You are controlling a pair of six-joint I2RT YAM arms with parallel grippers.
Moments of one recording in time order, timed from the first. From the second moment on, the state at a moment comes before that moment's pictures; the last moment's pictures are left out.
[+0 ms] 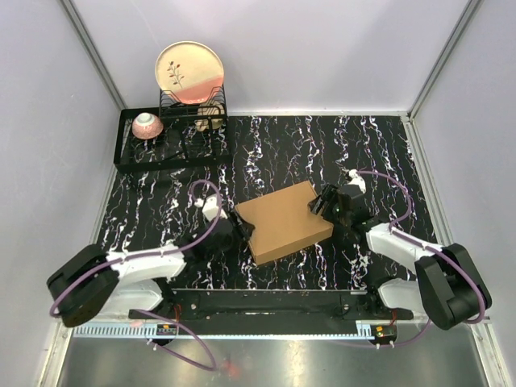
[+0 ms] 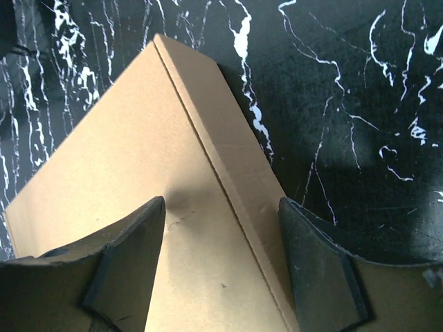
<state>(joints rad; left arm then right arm) -0.93 1.14 0.32 0.23 -0.40 -1.06 0.41 1.24 0.47 0.17 0.06 0.76</state>
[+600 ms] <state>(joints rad) -0.61 1.52 0.73 0.23 -0.21 -0.79 0.41 1.38 0.57 0.19 0.12 0.77</state>
